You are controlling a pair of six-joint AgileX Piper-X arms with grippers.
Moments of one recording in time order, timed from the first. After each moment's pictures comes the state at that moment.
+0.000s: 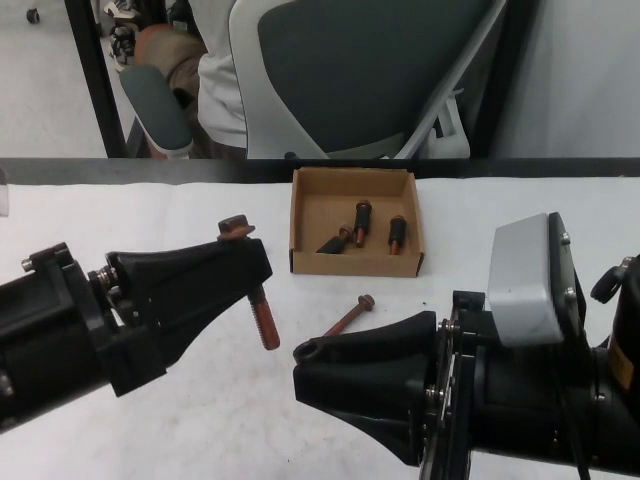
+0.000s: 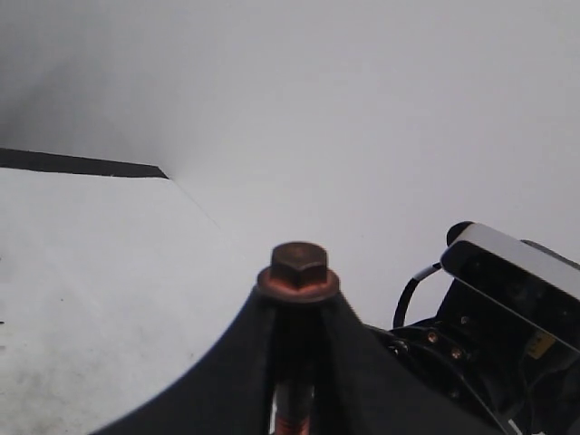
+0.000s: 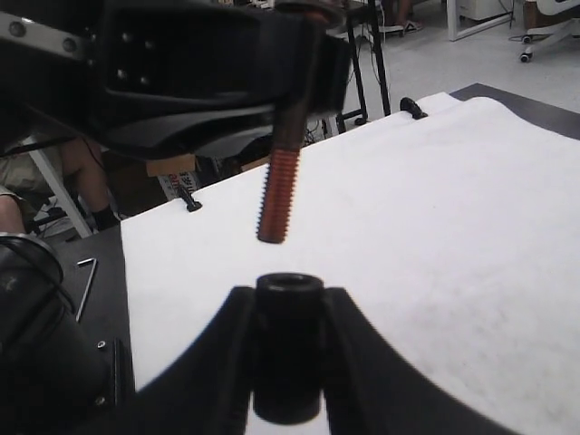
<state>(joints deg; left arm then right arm) -30.0 41.5 -17.6 -23.1 30.1 -37.0 50.4 60.5 -27.0 -17.8 -20.6 10.4</state>
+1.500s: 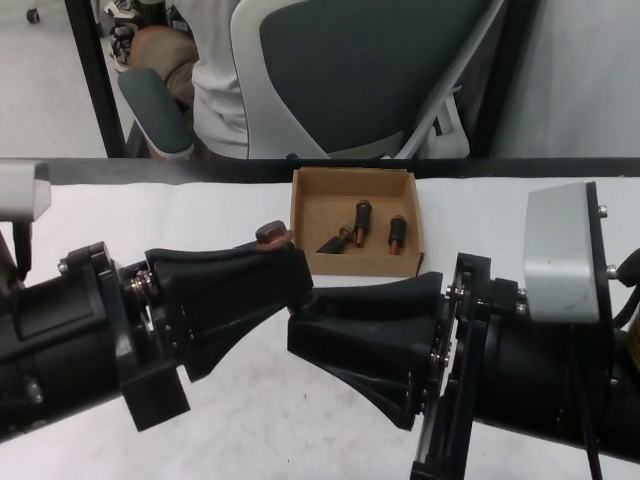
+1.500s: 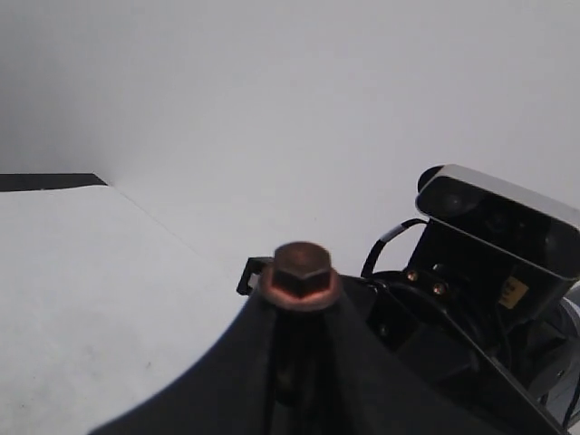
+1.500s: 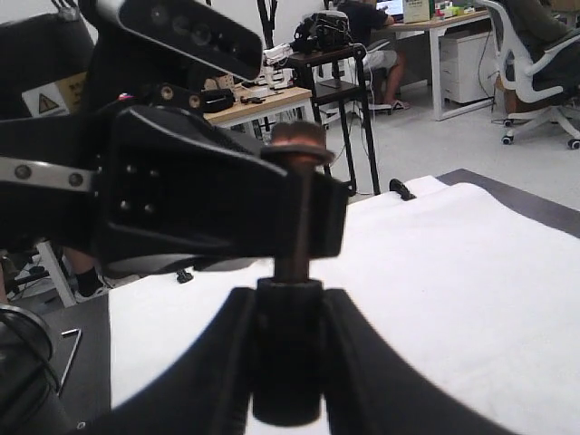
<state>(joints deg) -33.1 46.4 -17.6 -31.3 34.5 -34.3 50.7 60.6 -27.0 -26.7 -17.9 10.5</state>
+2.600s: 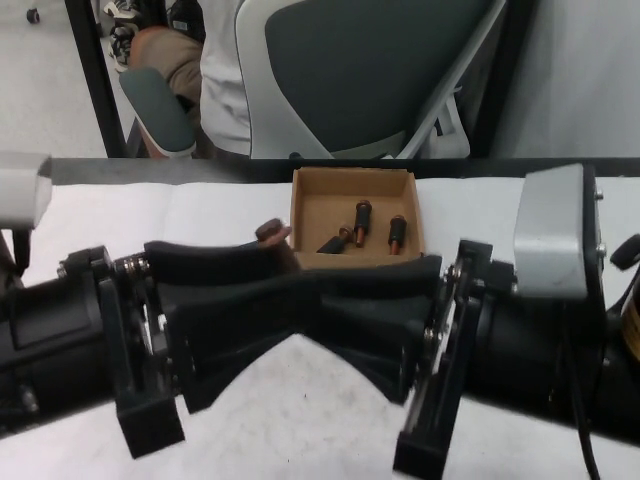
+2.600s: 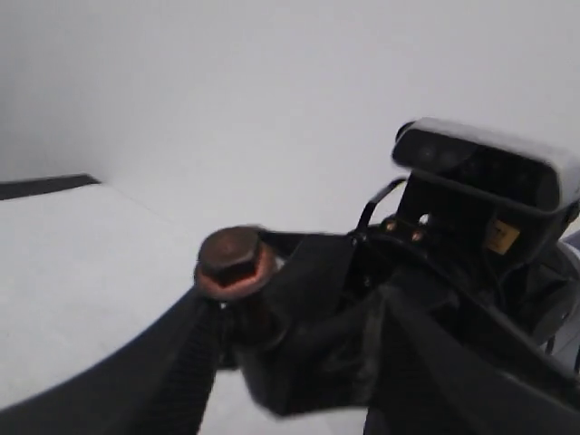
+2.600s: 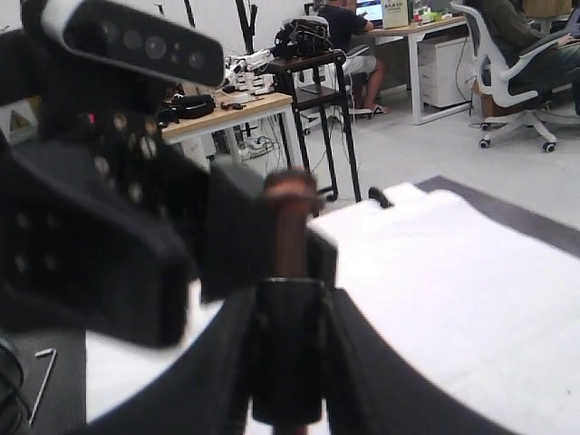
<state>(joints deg) -30.5 46.5 -17.9 -25.9 39.4 -26.6 50.6 61.0 -30.6 -27.2 -15.3 10.3</state>
